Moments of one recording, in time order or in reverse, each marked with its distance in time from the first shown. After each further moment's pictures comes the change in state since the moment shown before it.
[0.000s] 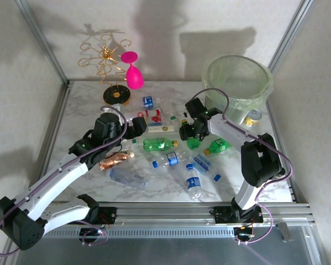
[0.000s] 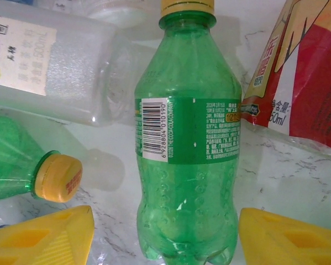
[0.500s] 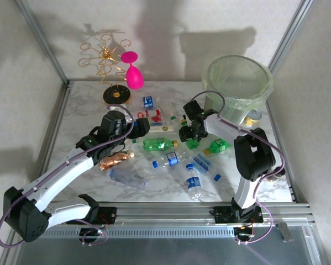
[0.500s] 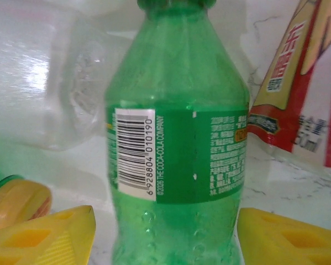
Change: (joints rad) left arm -0.002 0.085 0.010 0.012 0.009 0.044; right arm -0.005 0.096 -0.005 0.053 0.013 0.004
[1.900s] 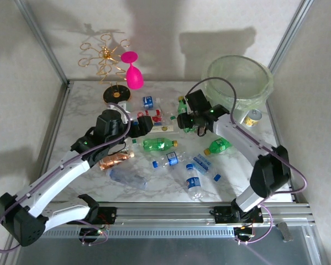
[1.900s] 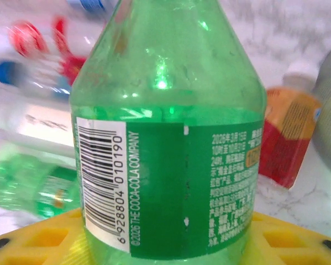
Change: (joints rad) left arm -0.024 -0.066 0.048 0.036 0.116 -0.035; right arm 0.068 -0.267 0.113 -0.022 0.051 0.048
